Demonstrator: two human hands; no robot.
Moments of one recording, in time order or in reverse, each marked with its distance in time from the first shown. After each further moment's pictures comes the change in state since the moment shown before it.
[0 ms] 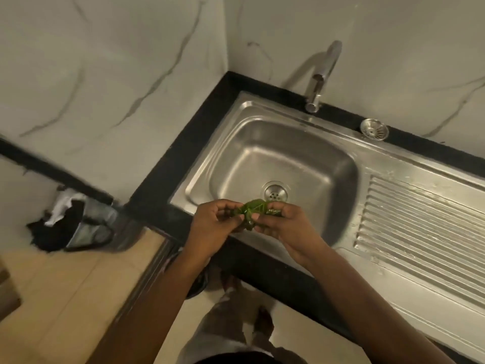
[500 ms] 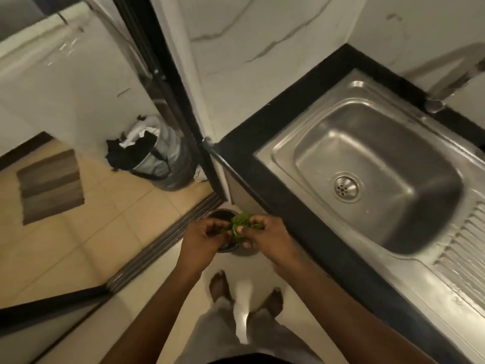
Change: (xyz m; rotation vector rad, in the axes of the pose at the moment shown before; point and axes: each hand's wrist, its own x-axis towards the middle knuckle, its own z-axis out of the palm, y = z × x) left_hand -0.128 -0.135 -0.134 0.011 0.363 -0.185; right_hand -0.017 0.128 0.163 -0.450 -0.129 0.239
